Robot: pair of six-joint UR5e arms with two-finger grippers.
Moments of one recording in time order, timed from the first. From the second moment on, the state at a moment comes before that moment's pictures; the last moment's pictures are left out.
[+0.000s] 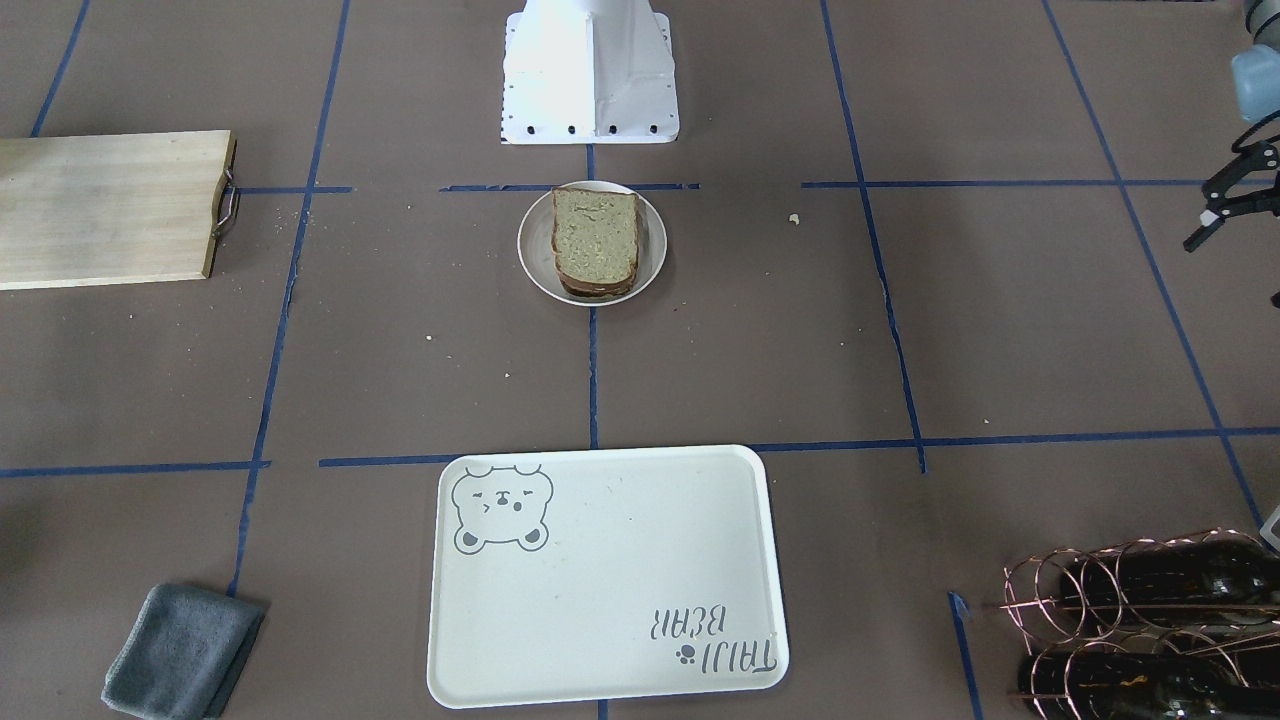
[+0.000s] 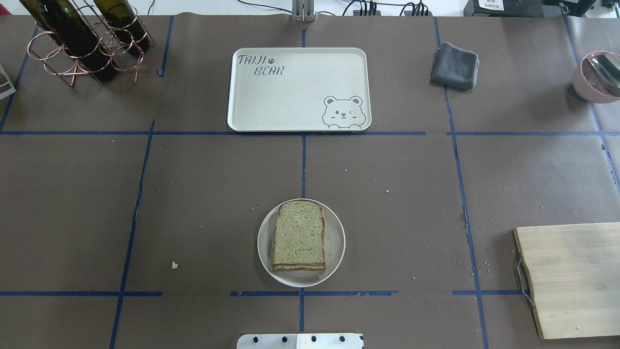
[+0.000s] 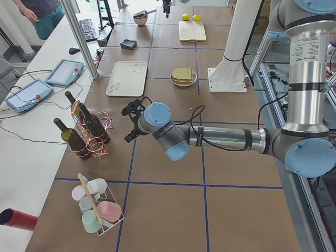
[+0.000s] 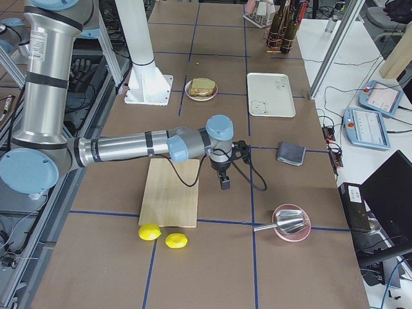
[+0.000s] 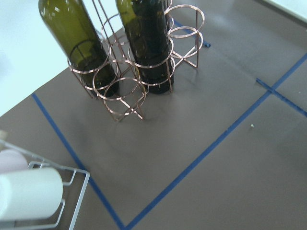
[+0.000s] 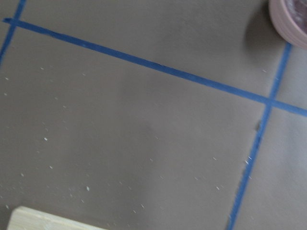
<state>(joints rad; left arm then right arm) -1.33 -1.53 -1.73 -2.50 -2.46 -0.19 1.38 -1.80 1.89 -1.40 2.32 0.05</state>
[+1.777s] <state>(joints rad) -0.35 -1.97 -1.81 -2.04 -1.73 -1.45 1.56 -1.99 1.89 -1.40 2.34 -0.10</state>
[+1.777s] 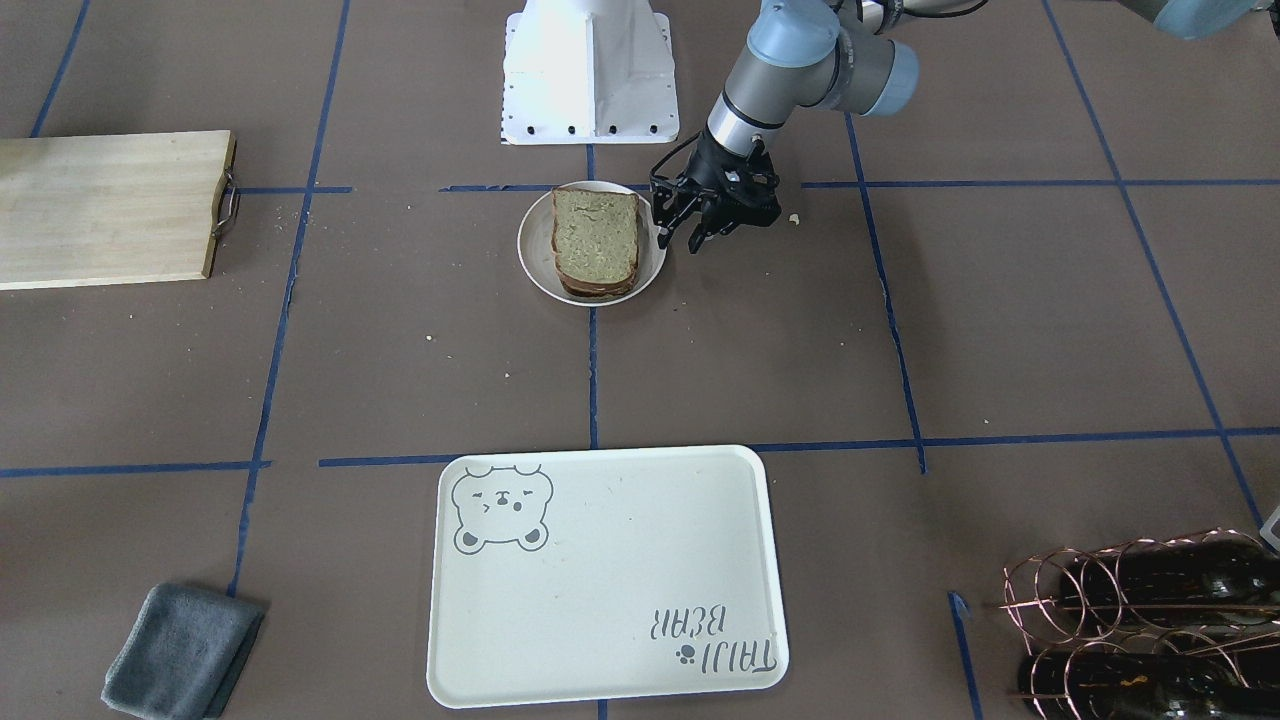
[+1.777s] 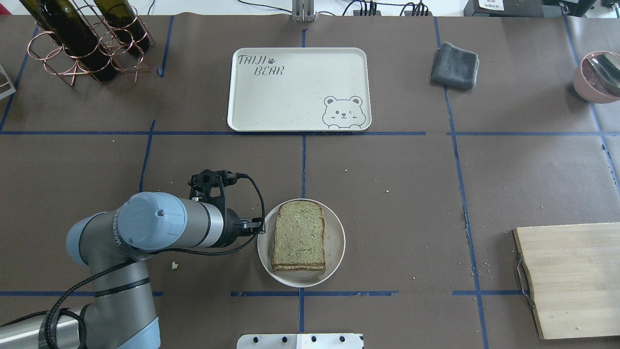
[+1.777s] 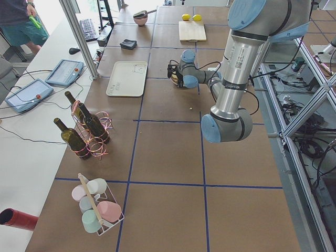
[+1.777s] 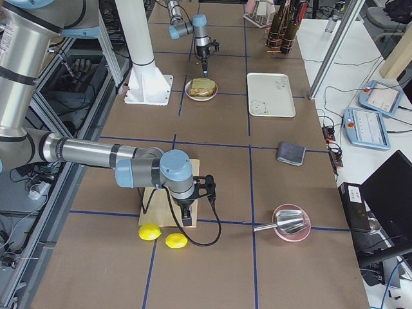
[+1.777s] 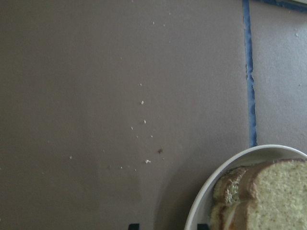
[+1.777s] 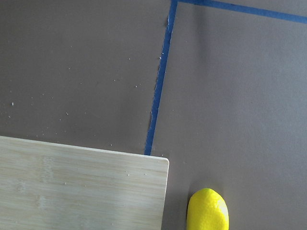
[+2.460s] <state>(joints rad) -0.32 -1.97 -1.75 -2.12 -1.71 -1.46 1.56 -1.99 1.89 -1.40 2.34 -0.10</state>
